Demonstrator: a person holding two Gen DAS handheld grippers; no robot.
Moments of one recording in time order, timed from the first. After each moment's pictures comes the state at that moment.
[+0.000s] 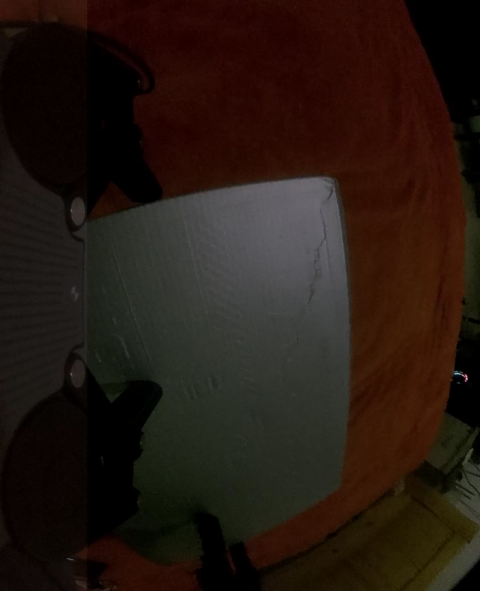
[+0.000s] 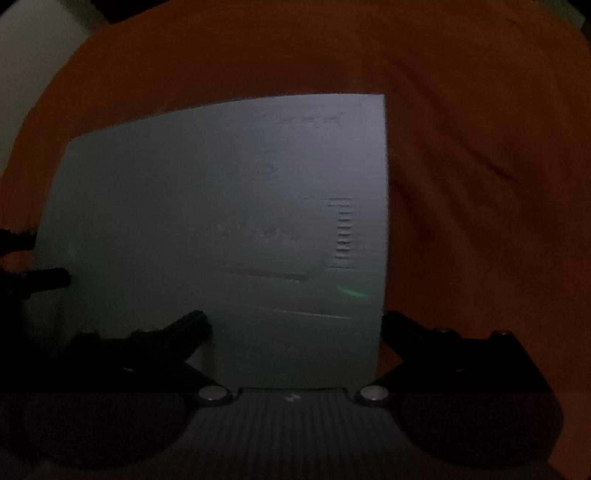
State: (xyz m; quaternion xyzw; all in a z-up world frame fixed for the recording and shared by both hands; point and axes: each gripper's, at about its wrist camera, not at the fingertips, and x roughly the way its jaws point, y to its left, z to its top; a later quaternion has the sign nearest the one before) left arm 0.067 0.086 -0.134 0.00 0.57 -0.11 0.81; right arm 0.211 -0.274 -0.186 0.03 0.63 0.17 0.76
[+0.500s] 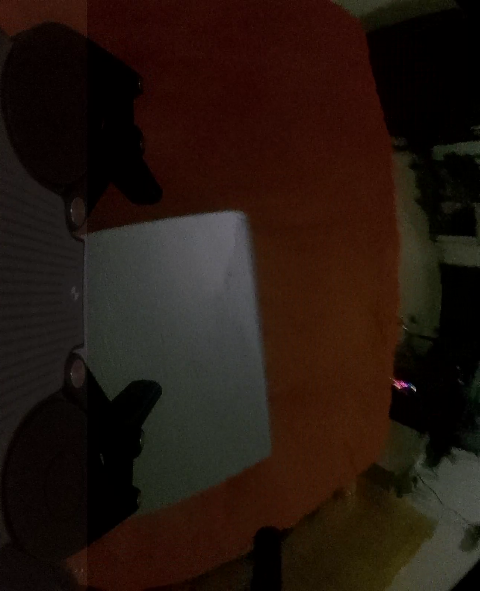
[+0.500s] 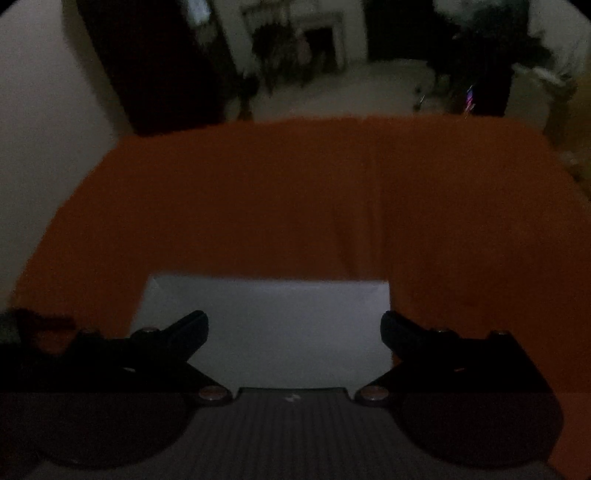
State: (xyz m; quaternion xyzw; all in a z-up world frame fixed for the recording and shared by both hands) left arm 0.021 0.061 -0.009 0.01 0.49 -0.07 0.87; right arm 0.147 -0.240 -0.019 0.06 0.44 0.14 0.88
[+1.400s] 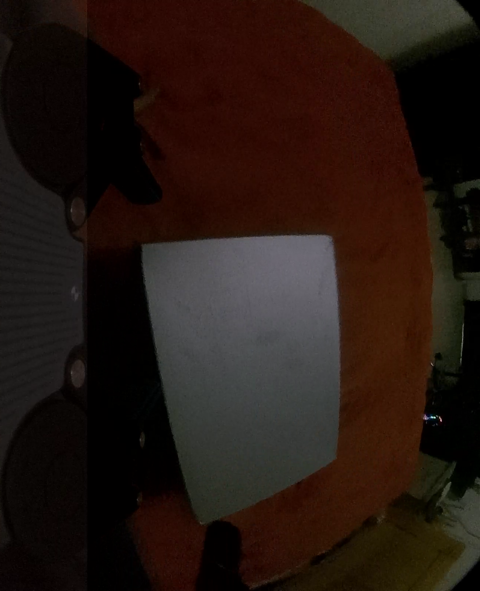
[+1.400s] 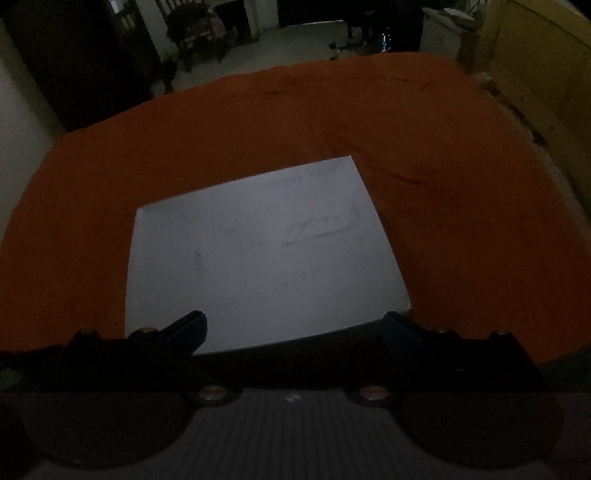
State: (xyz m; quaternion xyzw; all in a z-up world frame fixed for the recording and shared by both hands) left arm -0.056 0.014 -0.027 0.02 0.54 0.00 0.84; right arm -0.037 -0.191 -0.013 0.09 0.51 0.01 0.85
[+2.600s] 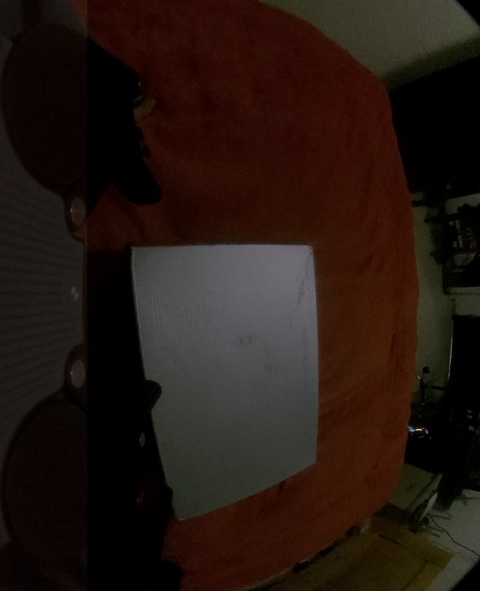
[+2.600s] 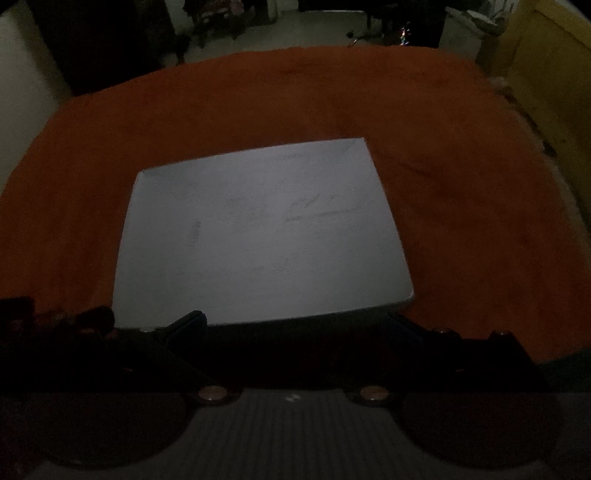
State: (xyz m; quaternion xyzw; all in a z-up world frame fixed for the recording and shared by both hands) left arm -0.065 0.013 -0.006 0.02 0.53 0.02 0.85; right arm 0.004 -0.190 -0.032 0.04 0.54 0.03 0.84
